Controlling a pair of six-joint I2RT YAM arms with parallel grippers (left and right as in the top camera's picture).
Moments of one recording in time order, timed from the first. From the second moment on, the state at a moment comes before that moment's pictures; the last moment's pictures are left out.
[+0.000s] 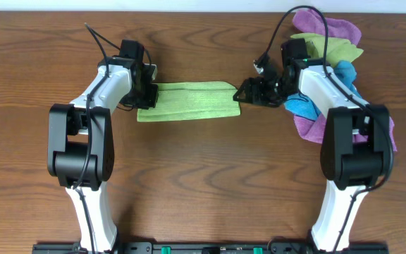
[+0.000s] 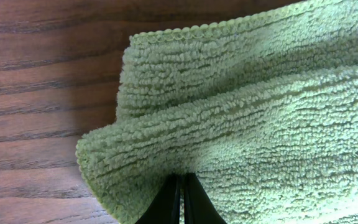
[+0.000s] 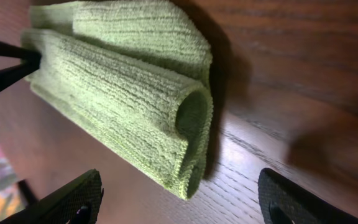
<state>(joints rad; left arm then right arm) -0.12 2.14 1.51 -0.79 0.14 0.03 0.10 2.16 1.52 -0.74 -0.71 0.07</state>
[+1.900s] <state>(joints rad) -0.12 2.14 1.51 -0.84 0.24 -0.14 0.47 2.00 1.54 -0.63 -0.19 0.25</state>
